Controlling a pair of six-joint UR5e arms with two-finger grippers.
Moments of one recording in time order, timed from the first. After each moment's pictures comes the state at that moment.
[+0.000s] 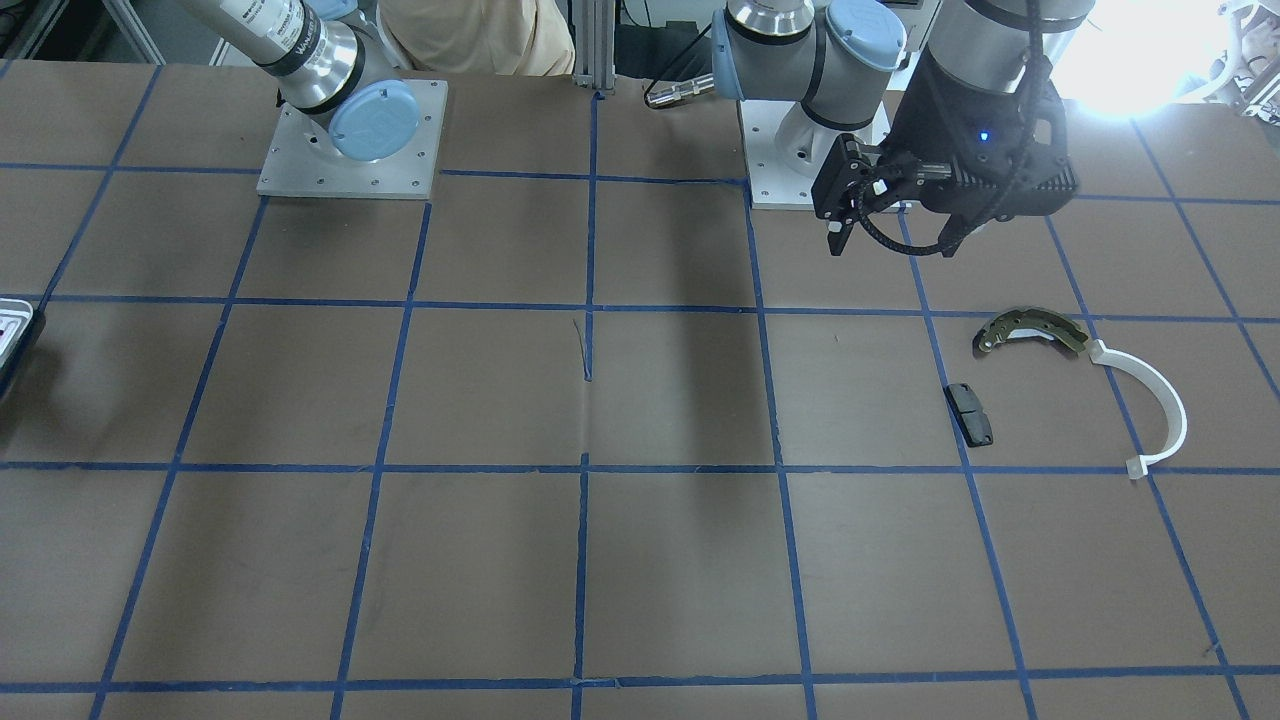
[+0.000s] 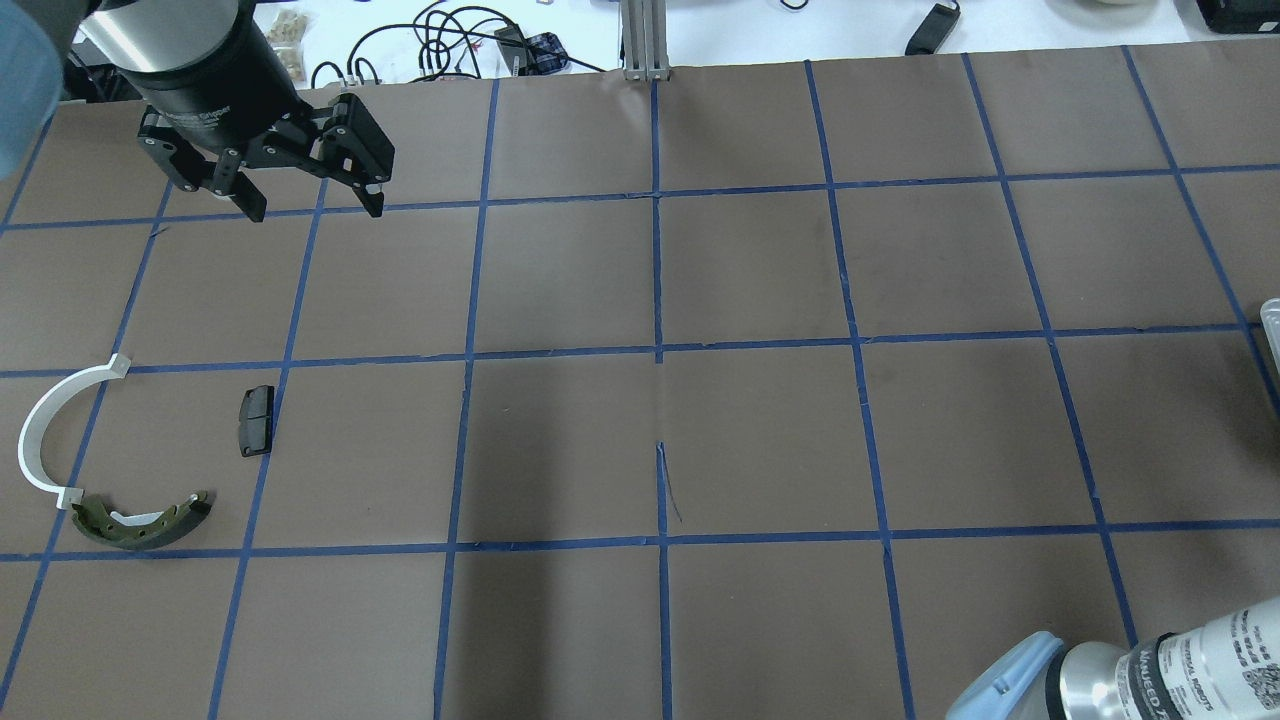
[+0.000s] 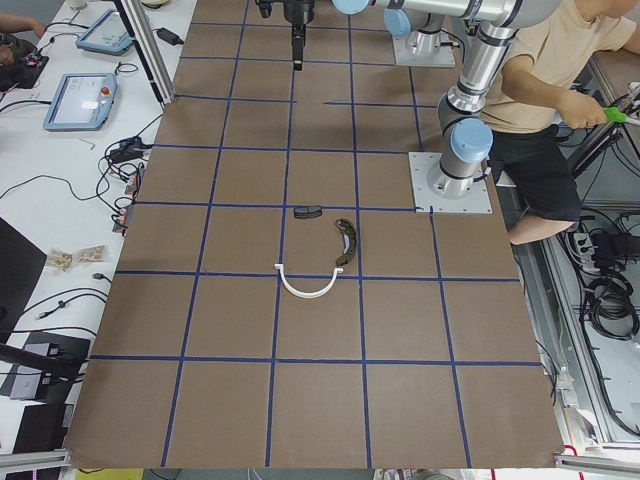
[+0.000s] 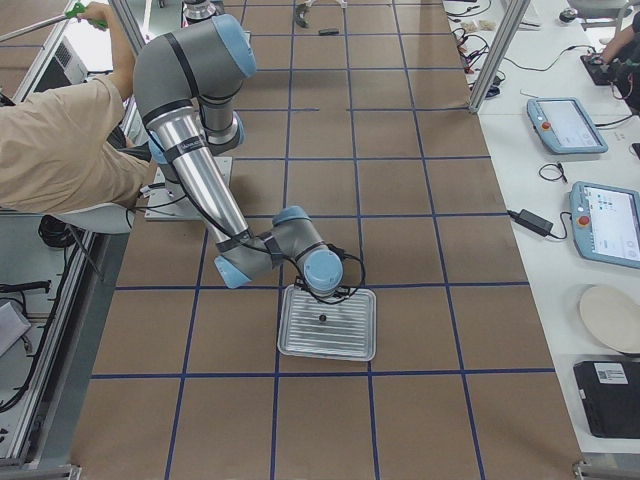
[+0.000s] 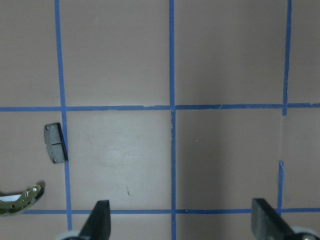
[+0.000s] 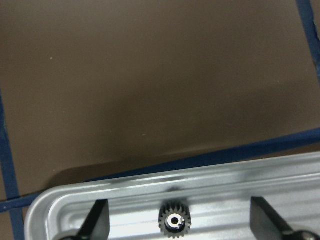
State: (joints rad) left arm -1.57 -1.58 -1.47 -1.62 1.59 0.00; right arm 0.56 -1.10 1.79 -2.10 -1.45 -2.37
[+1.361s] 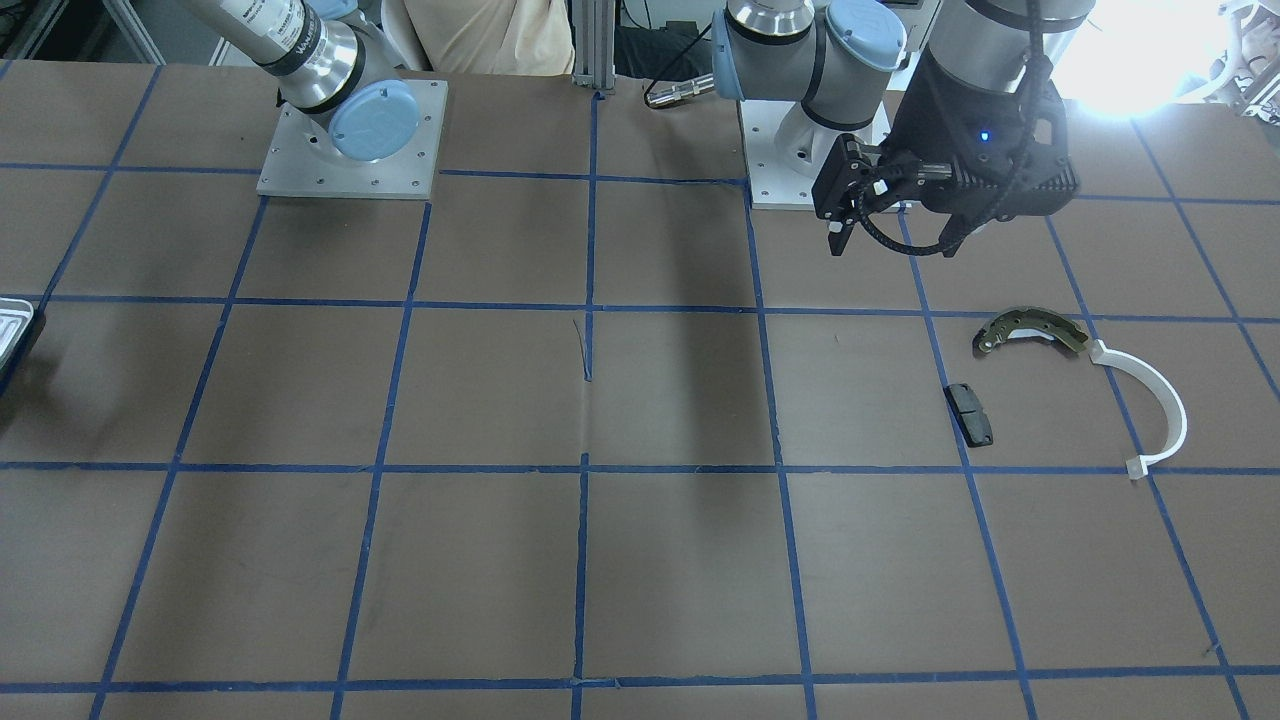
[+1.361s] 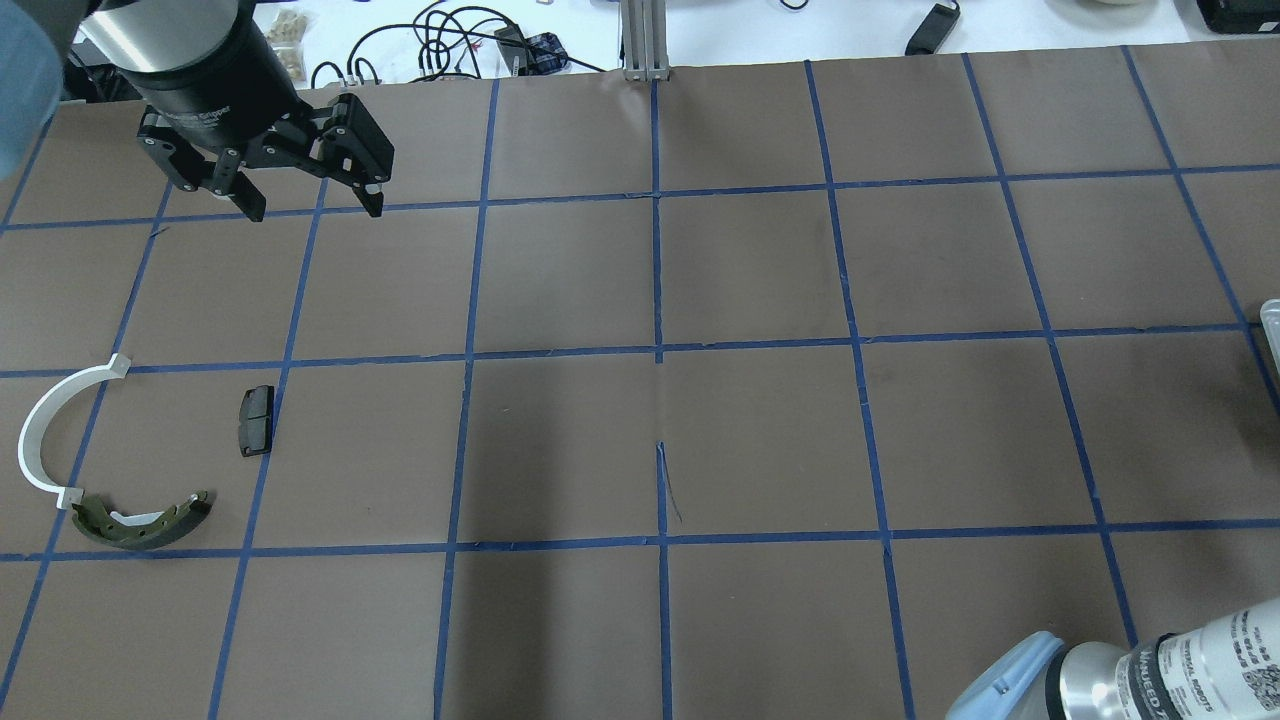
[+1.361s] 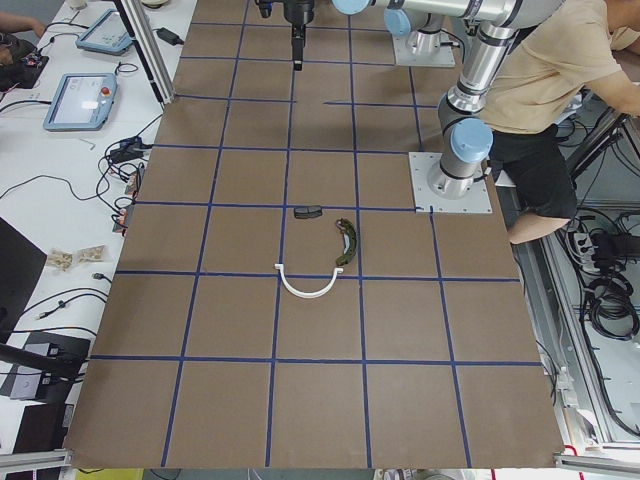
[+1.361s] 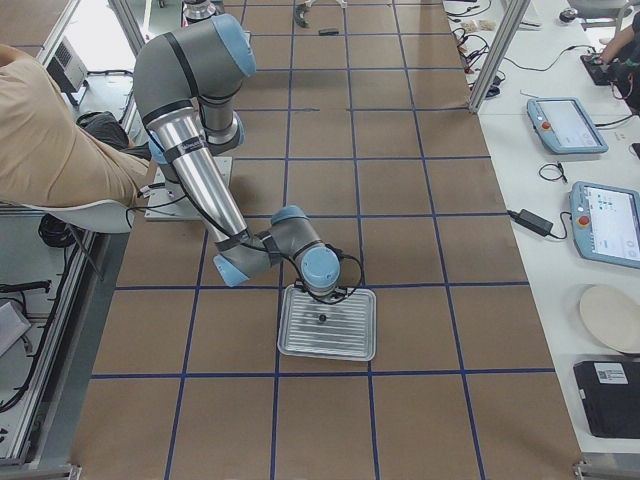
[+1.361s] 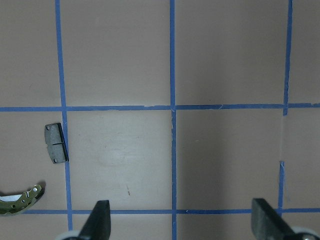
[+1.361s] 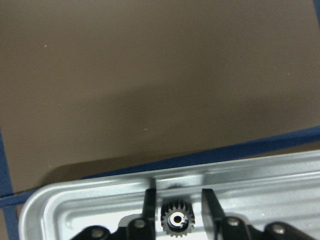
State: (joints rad) left arm -1.57 -1.58 -1.47 -1.62 1.59 0.00; right arm 0.56 -1.10 1.81 -2.14 -1.46 -2.37
